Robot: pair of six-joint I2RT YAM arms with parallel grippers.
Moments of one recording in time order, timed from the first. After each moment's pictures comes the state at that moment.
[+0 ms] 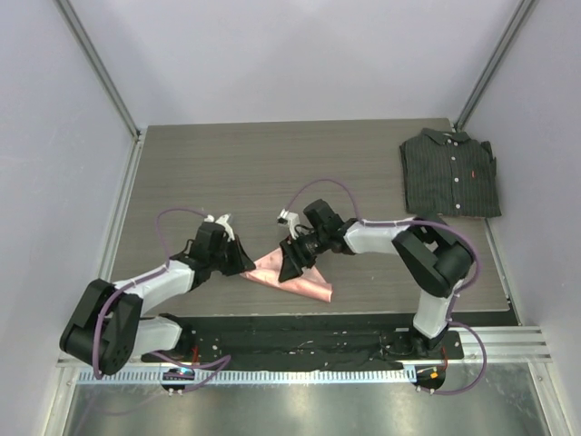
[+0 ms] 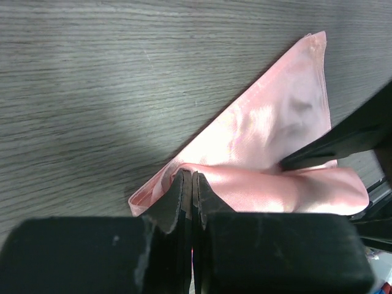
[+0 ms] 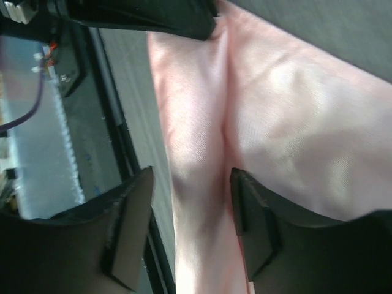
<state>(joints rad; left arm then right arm) -0.41 1.23 0.38 0.03 0.26 -0.65 0.74 1.85 0.92 0.06 -0.83 0.19</state>
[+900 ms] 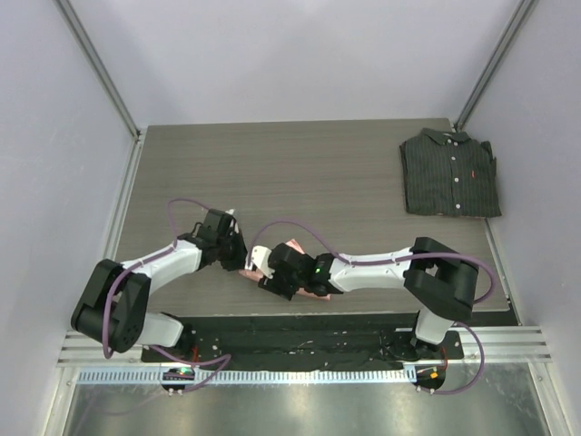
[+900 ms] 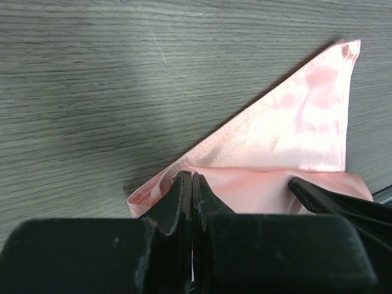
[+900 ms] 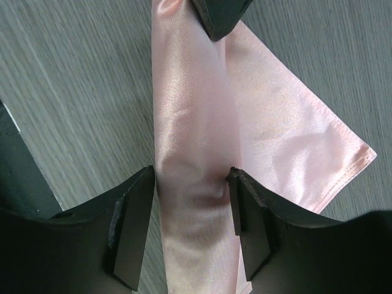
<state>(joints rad) -0.41 1.37 0.58 -0.24 0.24 -0.65 1.16 1.69 0.92 -0.07 0.10 -0.16</state>
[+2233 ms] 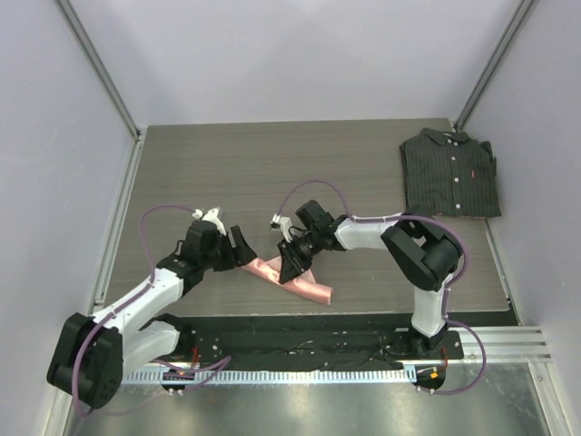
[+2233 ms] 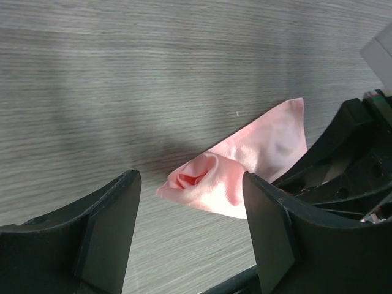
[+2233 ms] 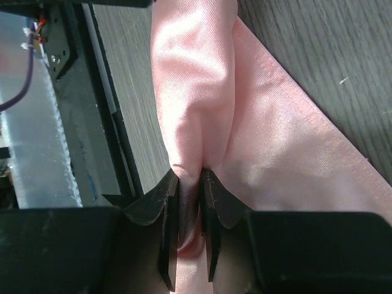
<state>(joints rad) -0.40 1.02 0.42 -0.13 0.14 -0.63 0.77 1.89 1.00 -0.11 -0.80 0.07</state>
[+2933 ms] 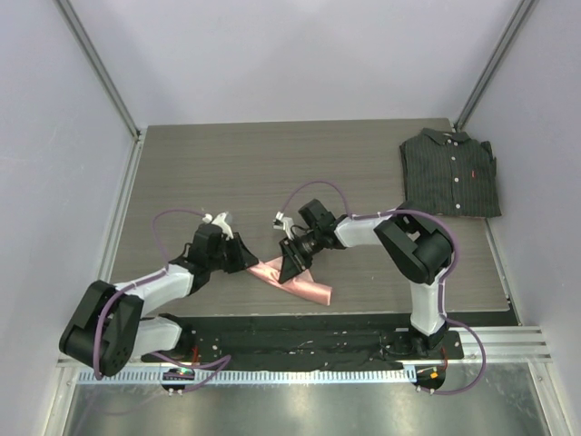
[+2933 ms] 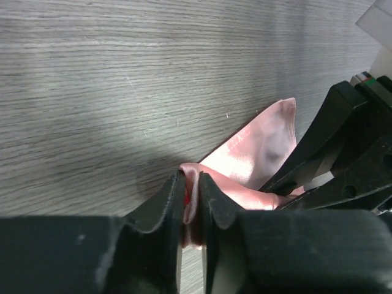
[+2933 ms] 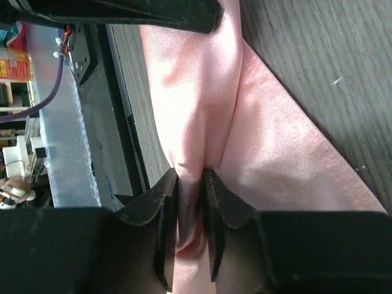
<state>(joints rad) -0.40 1.22 0.34 0.18 0.26 -0.69 0.73 1.96 1.00 -0.04 -0.92 0.14</state>
